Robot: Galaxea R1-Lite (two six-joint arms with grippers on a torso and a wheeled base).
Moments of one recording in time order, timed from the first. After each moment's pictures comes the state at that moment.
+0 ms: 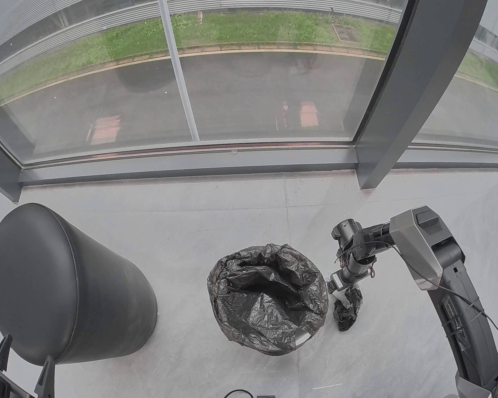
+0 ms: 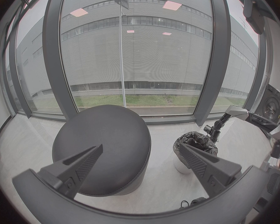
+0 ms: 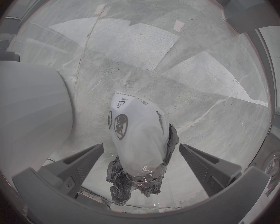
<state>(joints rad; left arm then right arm) 0.00 0.02 -0.02 0.01 -0.02 -0.01 0.24 2.85 -2.00 0.42 -0.17 -0.10</state>
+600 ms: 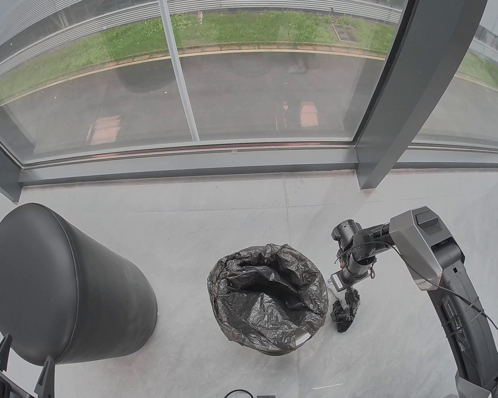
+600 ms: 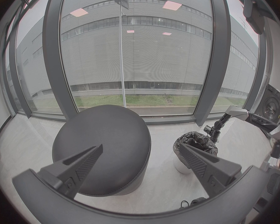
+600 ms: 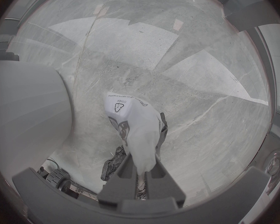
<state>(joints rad) 0.00 0.02 -0.02 0.01 -0.02 -0.01 0.24 2.85 -2.00 0.42 -0.17 -0.09</state>
